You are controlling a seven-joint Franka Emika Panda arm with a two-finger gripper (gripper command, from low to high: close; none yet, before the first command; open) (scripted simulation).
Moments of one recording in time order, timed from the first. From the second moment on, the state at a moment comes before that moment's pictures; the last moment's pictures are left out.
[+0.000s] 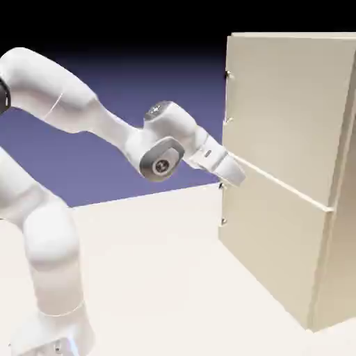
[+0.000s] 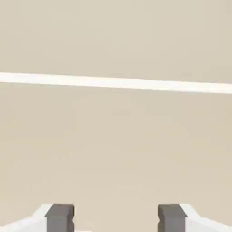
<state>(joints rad) -0.03 -0.59 0.05 -2.78 0.12 3.04 0.66</state>
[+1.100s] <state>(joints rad) -0.51 -0.79 0.64 -2.41 1.55 3.11 -0.32</state>
